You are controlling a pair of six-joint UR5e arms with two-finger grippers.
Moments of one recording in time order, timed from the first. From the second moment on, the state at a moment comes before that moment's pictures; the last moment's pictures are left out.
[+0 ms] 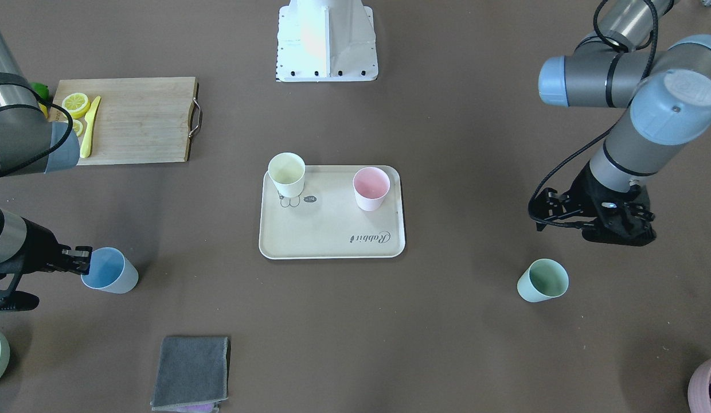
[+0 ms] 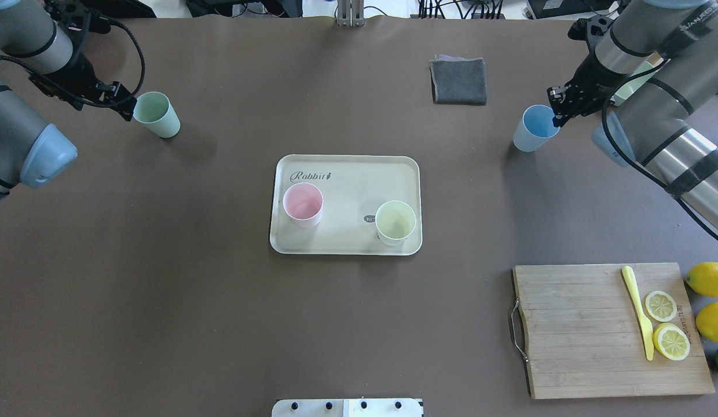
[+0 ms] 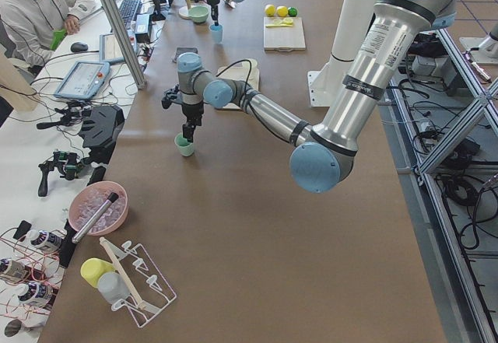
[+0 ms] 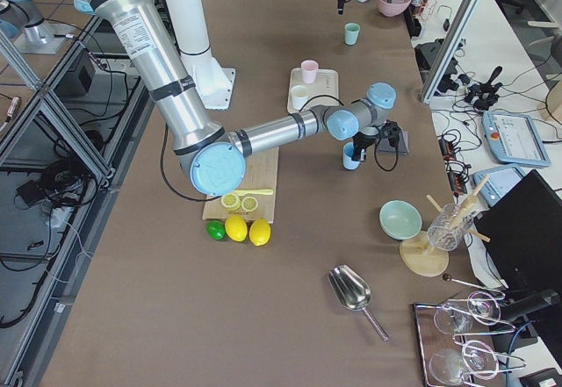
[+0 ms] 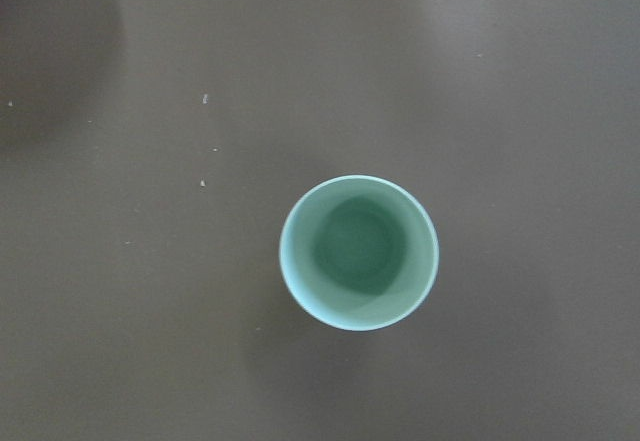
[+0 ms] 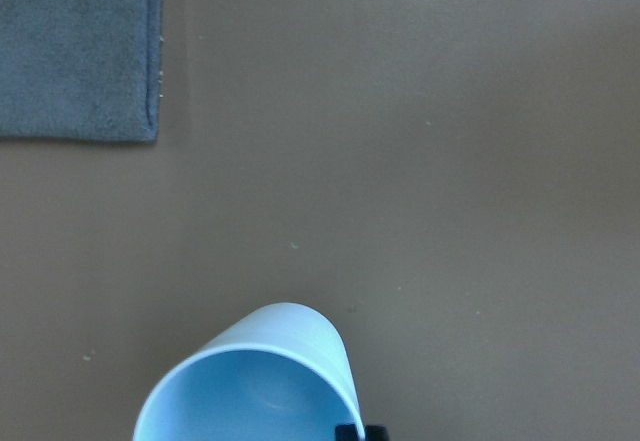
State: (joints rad) left arm -1.05 -2.00 -1.61 -1.60 -2.10 -0.50; right arm 1.07 -1.07 1.37 -1.40 2.32 0.69
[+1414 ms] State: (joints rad) left arm -1.05 -2.15 -1.24 -1.81 -2.11 -0.57; right arm 0.76 -0.86 1.47 -1.39 2.20 1.15
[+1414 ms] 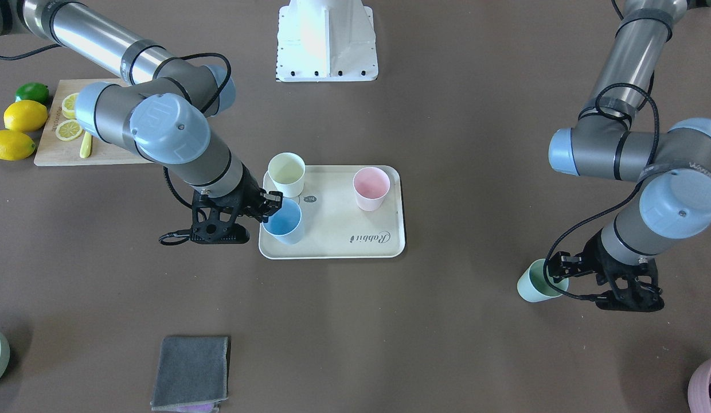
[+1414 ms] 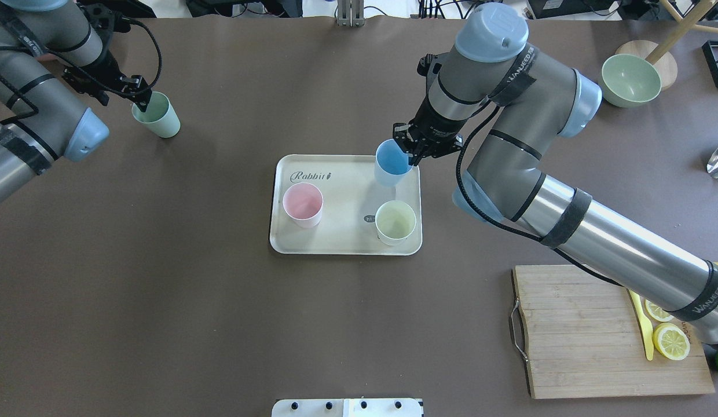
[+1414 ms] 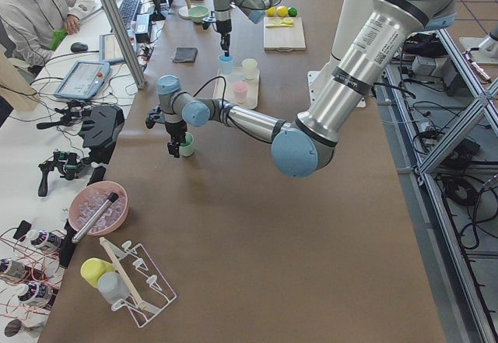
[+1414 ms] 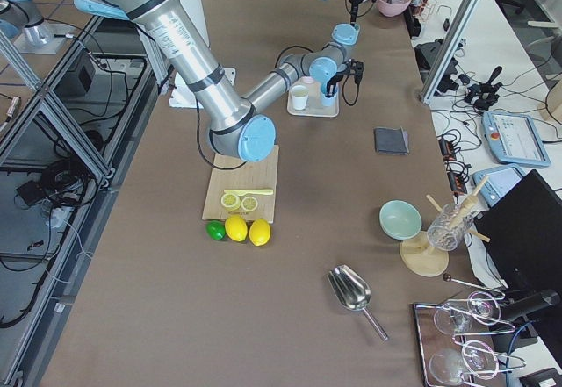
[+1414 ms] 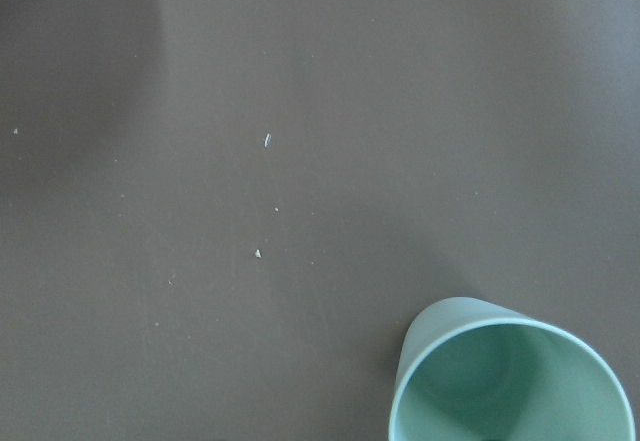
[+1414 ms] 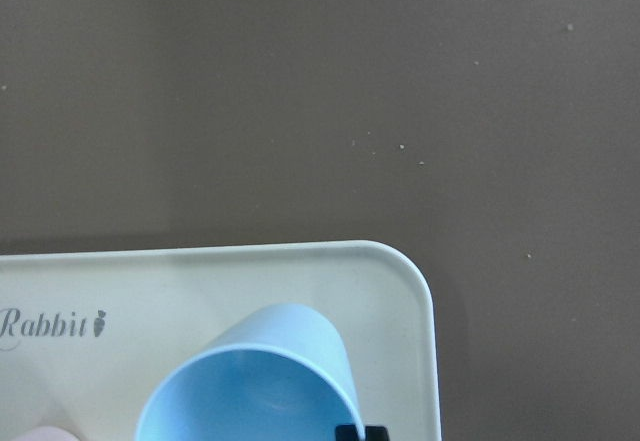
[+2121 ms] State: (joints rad) left arm -1.02 -2.18 -1.26 -1.83 -2.21 -0.68; right arm 0.77 -0.87 1.62 -1.55 2.19 1.13
